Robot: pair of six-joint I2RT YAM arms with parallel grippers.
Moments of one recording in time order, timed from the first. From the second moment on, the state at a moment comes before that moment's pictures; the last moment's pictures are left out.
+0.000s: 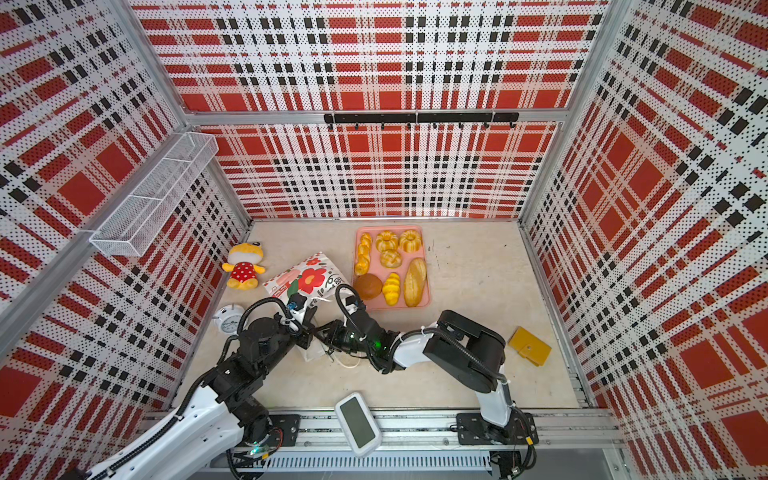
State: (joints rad) left arm -0.59 0.62 0.35 -0.07 -0.19 0.09; right arm 1.11 1.94 0.93 0.75 -0.17 1.33
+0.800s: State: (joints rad) left arm -0.59 0.63 0.35 -0.07 -0.19 0.11; right arm 1.02 2.13 1.14 0.70 -0.18 1.34
